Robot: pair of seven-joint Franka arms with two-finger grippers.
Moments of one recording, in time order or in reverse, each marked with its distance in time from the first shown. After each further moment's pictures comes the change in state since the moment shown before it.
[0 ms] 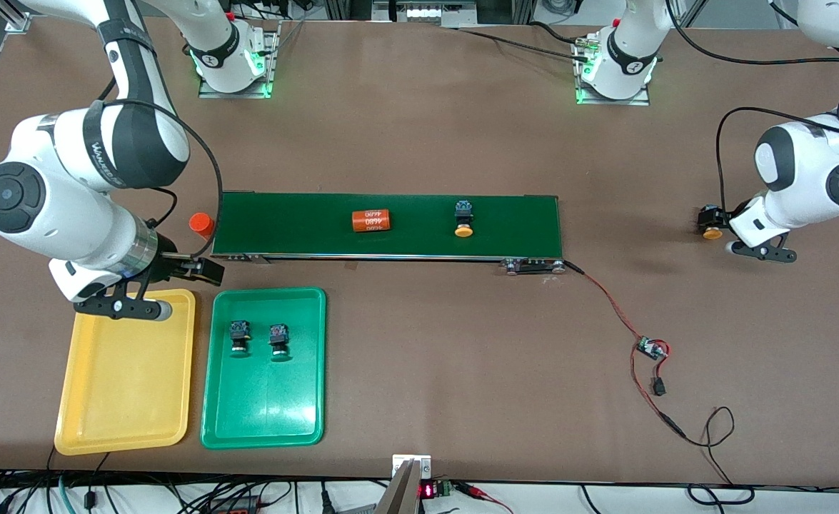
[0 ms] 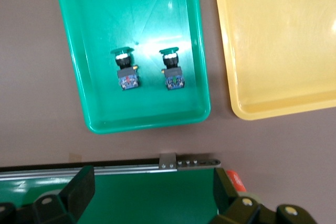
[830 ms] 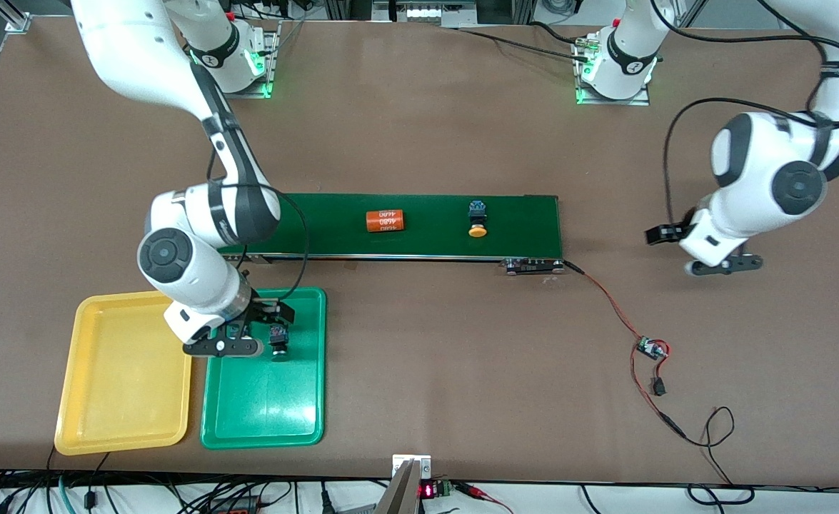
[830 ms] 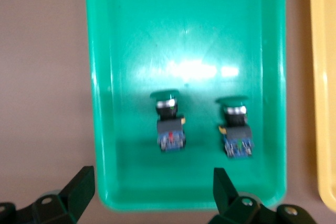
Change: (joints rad) left arm -0.089 -0.084 -0.180 0.169 -0.015 -0.261 -0.488; right arm 0.089 0.235 0.009 0.046 -0.002 0.295 0.001
